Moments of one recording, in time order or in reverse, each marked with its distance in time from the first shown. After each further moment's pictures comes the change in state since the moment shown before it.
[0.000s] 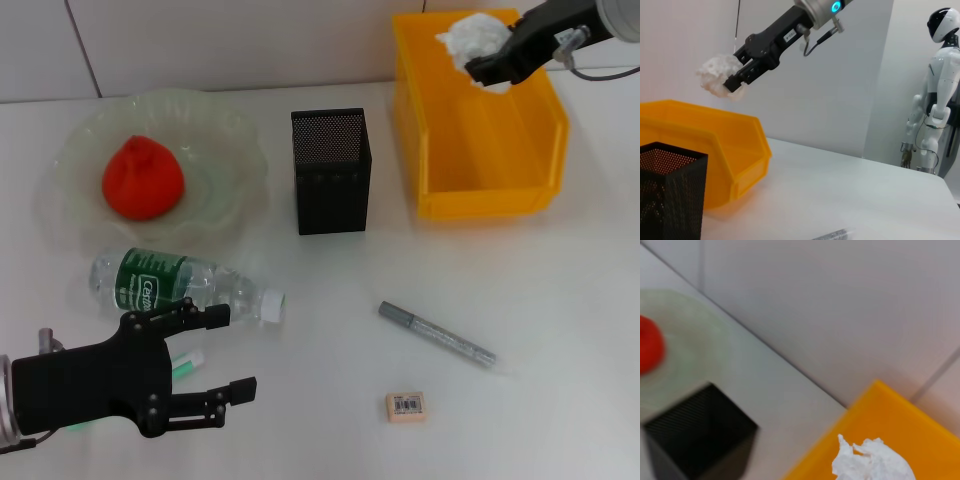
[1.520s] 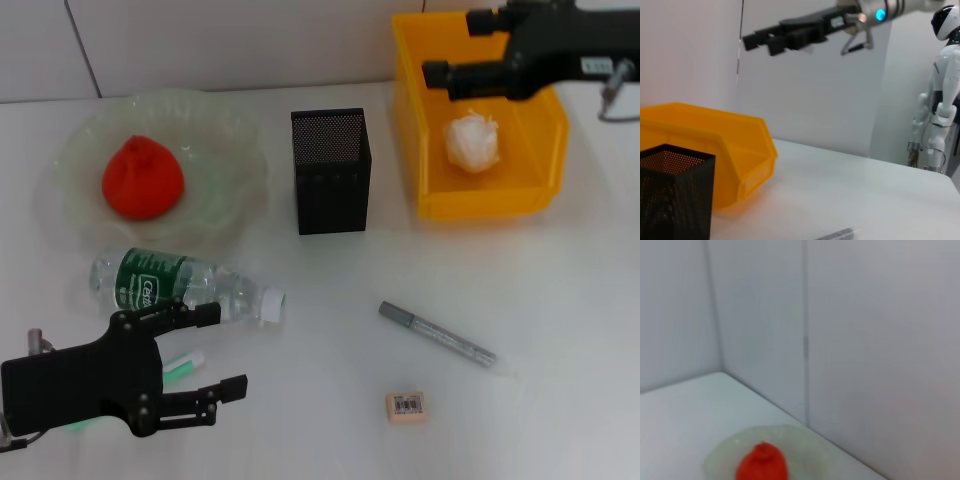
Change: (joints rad) left arm 0.010 0.003 -0.009 0.008 0.004 0.003 0.016; right arm -0.323 0.005 0.067 -0.070 0.728 0.055 -0.333
